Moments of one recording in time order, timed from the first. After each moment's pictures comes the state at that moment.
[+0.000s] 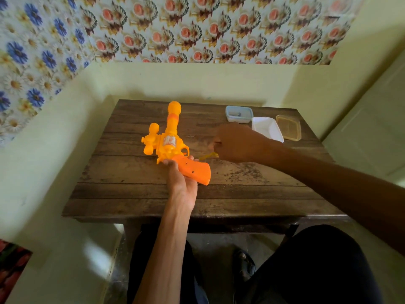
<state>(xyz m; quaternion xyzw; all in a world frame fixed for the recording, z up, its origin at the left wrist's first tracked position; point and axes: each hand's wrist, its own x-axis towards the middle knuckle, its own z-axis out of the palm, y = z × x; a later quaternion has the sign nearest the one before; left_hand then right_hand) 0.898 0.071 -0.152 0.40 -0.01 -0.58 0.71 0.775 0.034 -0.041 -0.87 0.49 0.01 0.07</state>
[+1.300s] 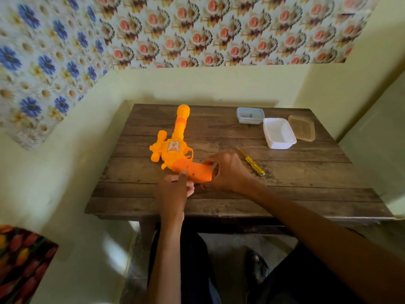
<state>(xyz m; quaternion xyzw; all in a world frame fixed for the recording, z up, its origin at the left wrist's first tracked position) 0.943 0.111 -0.168 0.67 -0.26 -0.42 0.56 0.796 0.056 -0.124 -0.84 0.46 -0.21 0.20</state>
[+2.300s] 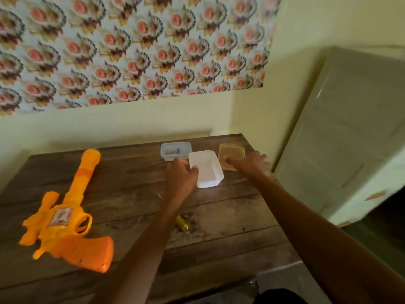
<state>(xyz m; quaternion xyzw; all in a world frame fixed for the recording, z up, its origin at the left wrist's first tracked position) 0.737 -0.064 -0.129 0.67 -0.56 -0.29 0.38 0.557 -0.105 -0.145 -0.38 0.88 -0.22 0.19</state>
